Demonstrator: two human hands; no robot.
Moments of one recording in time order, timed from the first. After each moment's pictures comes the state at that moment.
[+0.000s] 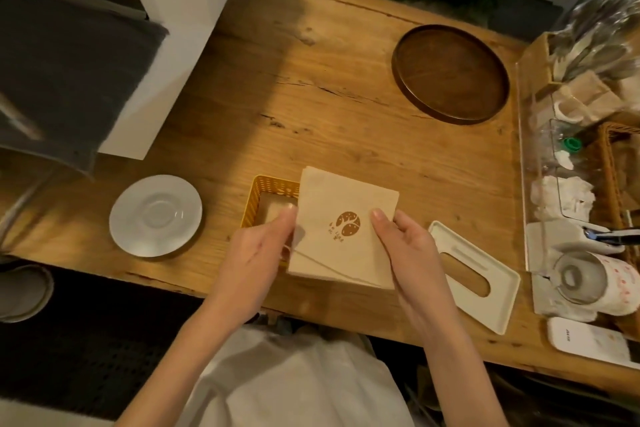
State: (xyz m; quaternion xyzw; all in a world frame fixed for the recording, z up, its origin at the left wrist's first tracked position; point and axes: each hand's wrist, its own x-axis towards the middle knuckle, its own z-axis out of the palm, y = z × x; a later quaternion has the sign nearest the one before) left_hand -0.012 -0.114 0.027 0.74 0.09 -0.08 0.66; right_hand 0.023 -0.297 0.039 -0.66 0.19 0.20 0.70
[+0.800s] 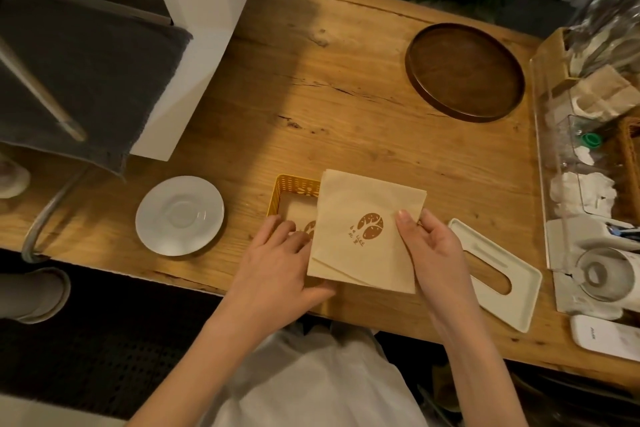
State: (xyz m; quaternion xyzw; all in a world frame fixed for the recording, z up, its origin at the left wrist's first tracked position) left_hand -0.021 -0.098 -0.003 0.98 -0.14 -0.12 0.11; right_hand 0.012 -0.291 0.039 -0.68 0.17 0.16 0.69
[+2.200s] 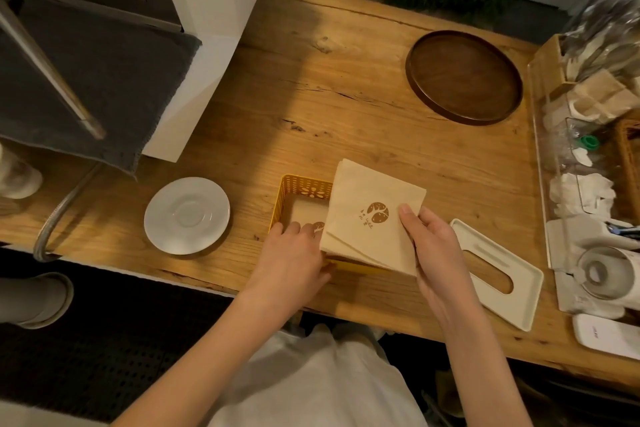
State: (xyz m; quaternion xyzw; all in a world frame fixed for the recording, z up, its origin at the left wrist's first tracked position) left_hand -0.007 -0.113 -0.005 0.98 -0.12 -0.14 0.07; right_hand 0.026 -0.291 0.025 -0.64 0.23 0.17 0.71
